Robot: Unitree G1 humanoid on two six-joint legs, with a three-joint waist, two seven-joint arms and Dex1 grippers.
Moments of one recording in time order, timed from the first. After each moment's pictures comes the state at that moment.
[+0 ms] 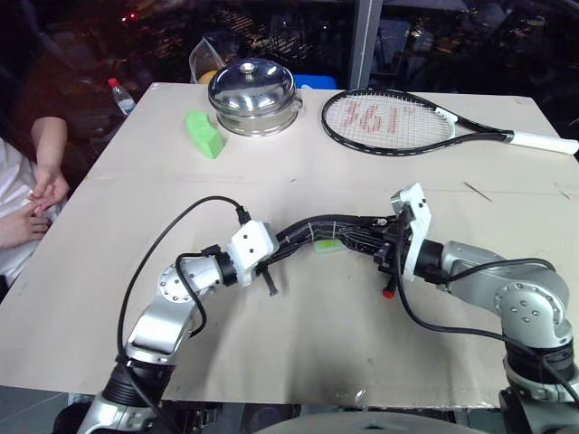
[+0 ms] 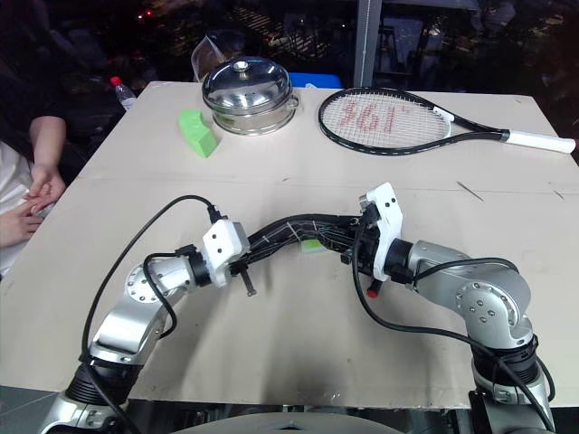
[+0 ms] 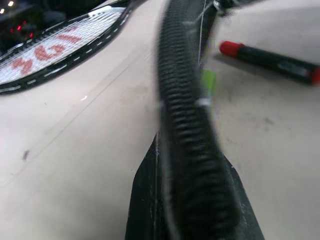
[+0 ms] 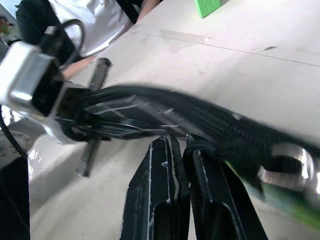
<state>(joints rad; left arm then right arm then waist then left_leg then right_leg) -0.11 0.61 -0.08 -0.23 -0.20 0.01 -0.86 -0.33 -0.41 -0.04 -0.56 1.03 1.13 0.26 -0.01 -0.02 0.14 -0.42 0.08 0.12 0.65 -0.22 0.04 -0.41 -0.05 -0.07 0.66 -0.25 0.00</state>
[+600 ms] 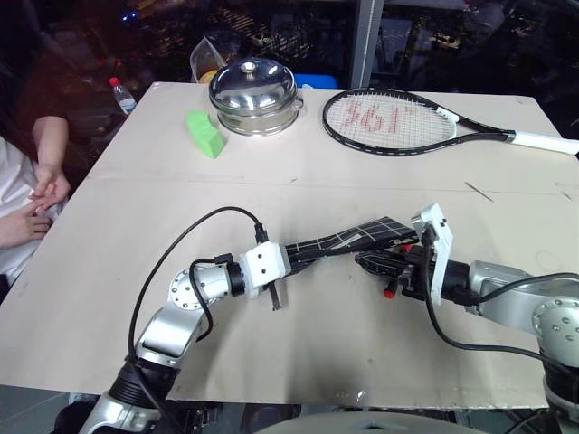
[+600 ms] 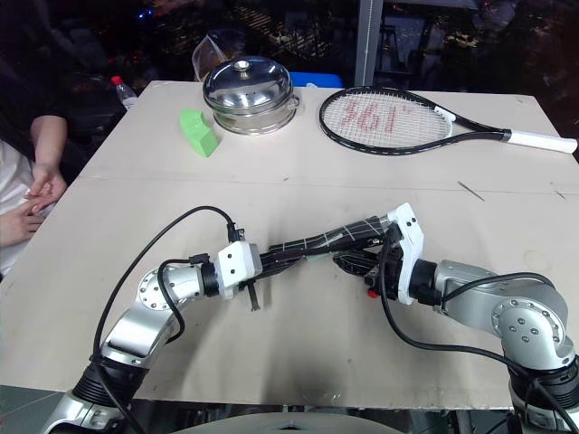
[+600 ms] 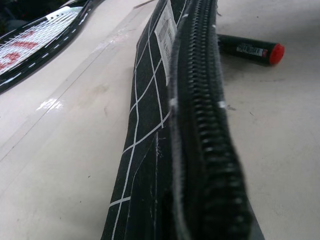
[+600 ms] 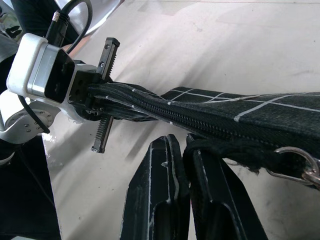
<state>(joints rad) -0.13 0.58 -0.20 -0.18 -0.11 -0.06 -0.89 -0.21 -0.56 -0.10 -0.61 1.27 1.17 0.18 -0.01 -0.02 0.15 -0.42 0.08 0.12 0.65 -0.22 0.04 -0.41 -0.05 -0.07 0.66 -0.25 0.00</state>
